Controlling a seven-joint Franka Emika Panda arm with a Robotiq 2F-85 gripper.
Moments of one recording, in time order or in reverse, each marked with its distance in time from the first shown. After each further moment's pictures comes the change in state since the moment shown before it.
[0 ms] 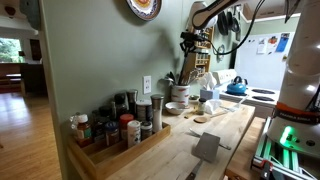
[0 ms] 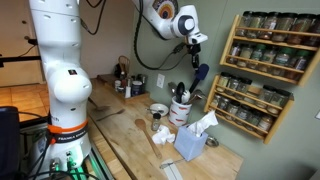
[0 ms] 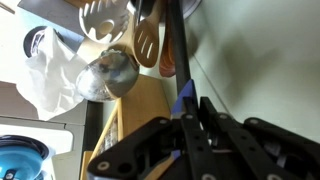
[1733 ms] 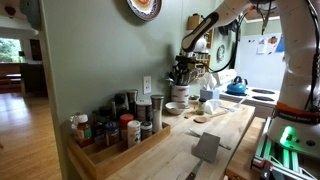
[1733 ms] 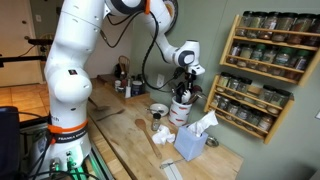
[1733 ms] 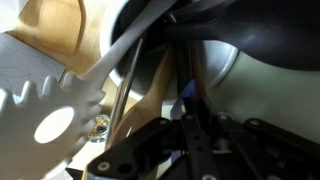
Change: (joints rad) arm 0.005 0.325 -0.013 0.027 0.264 0.158 -0.242
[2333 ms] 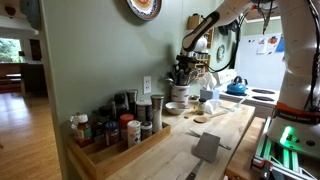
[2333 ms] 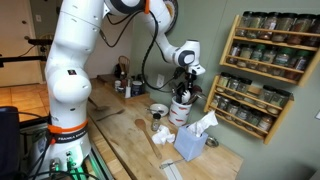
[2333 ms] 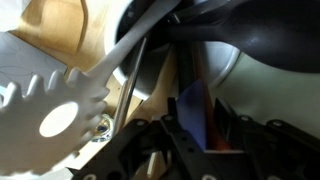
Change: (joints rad) arm -0.020 -0.011 0.016 -0.010 0.007 -0.001 -0.018
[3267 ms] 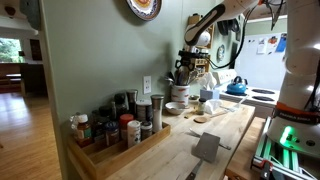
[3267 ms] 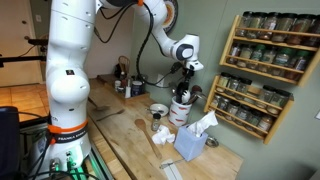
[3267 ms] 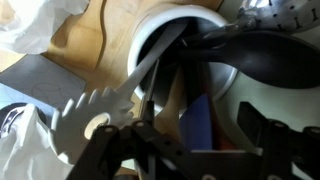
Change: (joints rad) arm -0.047 -0.099 0.057 -0.051 0.026 -0.098 -0.004
